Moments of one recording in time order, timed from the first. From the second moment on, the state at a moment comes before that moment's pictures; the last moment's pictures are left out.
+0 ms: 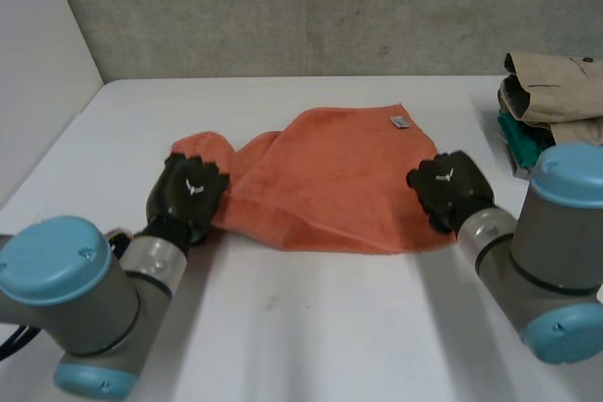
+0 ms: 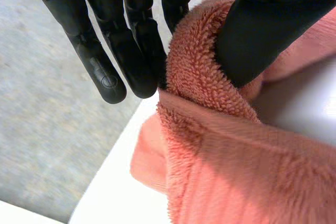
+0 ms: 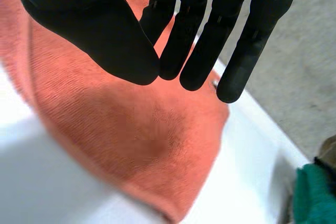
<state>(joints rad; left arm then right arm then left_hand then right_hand) 4.24 -1.95 -1.91 3.79 -1.57 3.82 1.97 -1.16 1.68 -0.24 1.50 2.61 1.11 1.12 1.11 1.13 0.93 1.15 1.17 1.19 1.20 1.02</state>
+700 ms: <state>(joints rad) 4.45 -1.89 -1.90 3.41 -1.50 3.55 1.79 -1.18 1.63 -0.05 1.41 2.86 1.09 1.19 1.18 1.20 0.96 0.24 0.21 0.21 0.21 0.04</state>
